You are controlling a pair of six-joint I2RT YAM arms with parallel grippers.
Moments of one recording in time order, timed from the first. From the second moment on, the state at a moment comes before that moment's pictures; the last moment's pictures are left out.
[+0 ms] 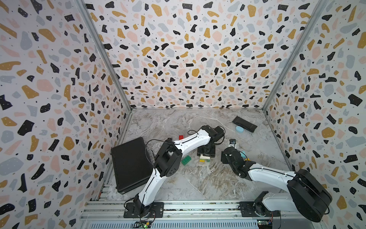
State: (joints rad) left arm -0.90 2.25 1.97 -1.26 -0.01 -0.76; right arm 0.68 1.30 0.48 0.06 0.48 0.48
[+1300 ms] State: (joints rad) left arm -0.89 2.21 1.89 -1.20 -0.03 -0.90; right arm 0.68 1.30 0.48 0.06 0.42 0.49
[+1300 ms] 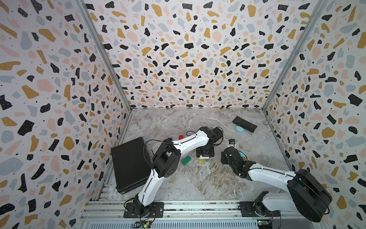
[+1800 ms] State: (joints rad) left arm -0.88 2.19 1.86 -1.18 -0.03 -0.87; right arm 0.68 1.29 0.48 0.06 0.42 0.49
